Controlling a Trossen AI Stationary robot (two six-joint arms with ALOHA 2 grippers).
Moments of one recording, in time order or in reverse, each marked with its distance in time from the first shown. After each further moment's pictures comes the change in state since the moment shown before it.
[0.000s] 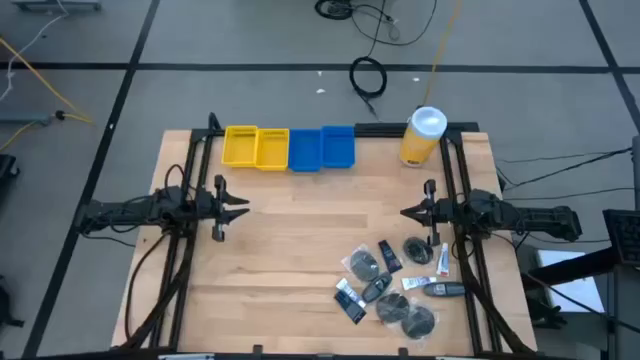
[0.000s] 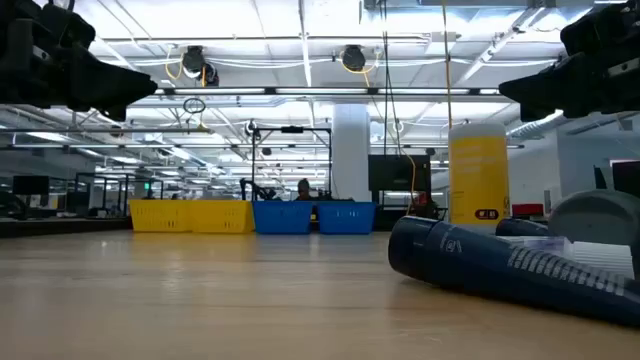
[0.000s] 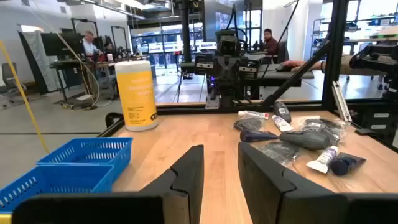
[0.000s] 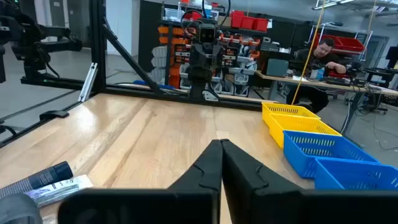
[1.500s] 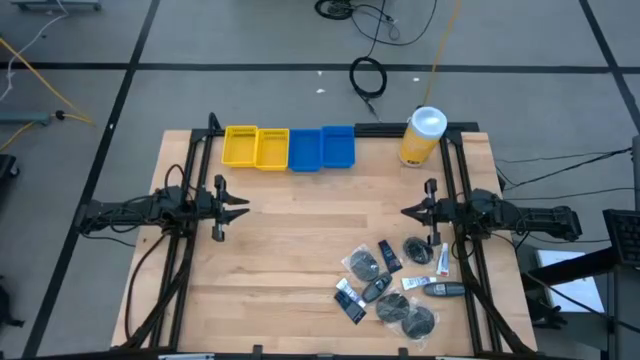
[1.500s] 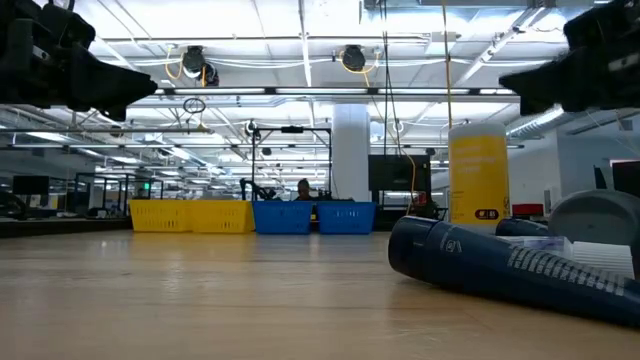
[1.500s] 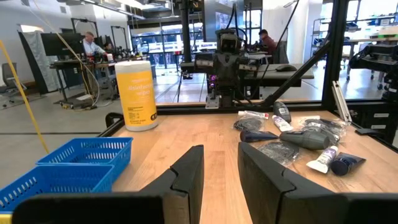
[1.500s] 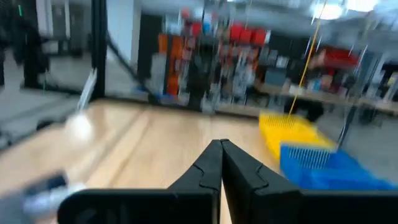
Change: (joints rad) left arm 0.000 0.000 0.000 0.000 0.000 0.000; right arm 0.000 0.001 0.000 0.081 -0.002 -0.022
